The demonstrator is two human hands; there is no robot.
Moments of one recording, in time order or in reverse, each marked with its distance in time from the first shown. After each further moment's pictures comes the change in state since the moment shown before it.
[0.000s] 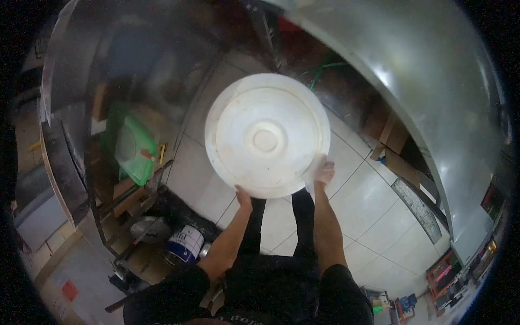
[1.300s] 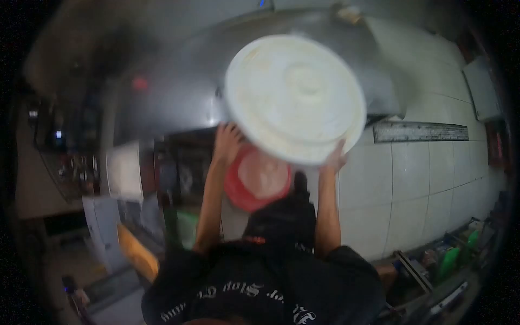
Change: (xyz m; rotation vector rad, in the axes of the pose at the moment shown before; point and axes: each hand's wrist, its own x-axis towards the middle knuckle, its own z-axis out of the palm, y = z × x) left_hand -0.504 0.355 -0.030 0.216 -1.663 0.516; right_hand -0.077 0.050 -0.525 2.081 0.738 0.917
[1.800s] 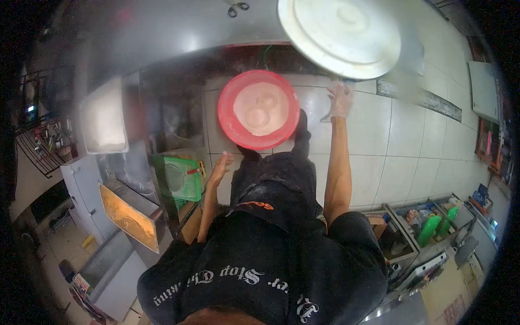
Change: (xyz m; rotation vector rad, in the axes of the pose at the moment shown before) left_hand -0.251 -0.137 -0.235 0.567 0.399 -0.531; right_hand -0.026 0.105 -0.022 -0.419 -0.322 -0.117
